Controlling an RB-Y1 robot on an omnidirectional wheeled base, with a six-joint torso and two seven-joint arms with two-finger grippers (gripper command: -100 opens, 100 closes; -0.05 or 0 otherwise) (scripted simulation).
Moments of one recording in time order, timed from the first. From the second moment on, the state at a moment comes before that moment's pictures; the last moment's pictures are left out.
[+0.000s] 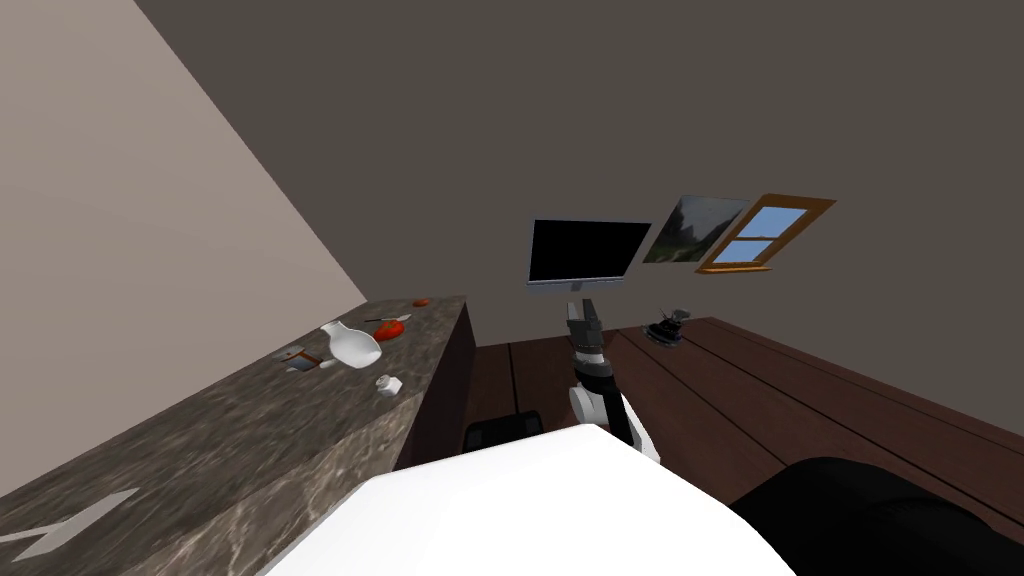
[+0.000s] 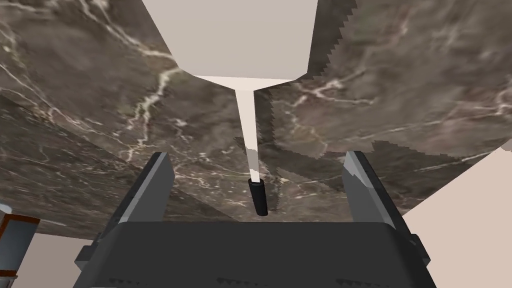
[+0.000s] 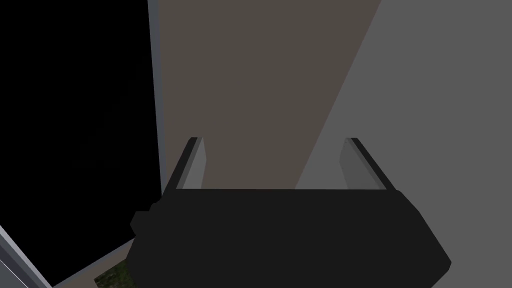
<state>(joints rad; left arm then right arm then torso) 0.95 0.43 0.69 -2.16 0.63 1.30 -0.51 0.51 -0.04 0.02 -2.21 0.00 -0.64 0.05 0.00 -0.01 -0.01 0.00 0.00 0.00</state>
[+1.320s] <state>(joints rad) 0.96 0.43 0.70 -2.12 0.64 1.35 -0.53 0.51 -0.04 0.02 -2.21 0.00 -0.64 0.05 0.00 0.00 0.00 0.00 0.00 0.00</state>
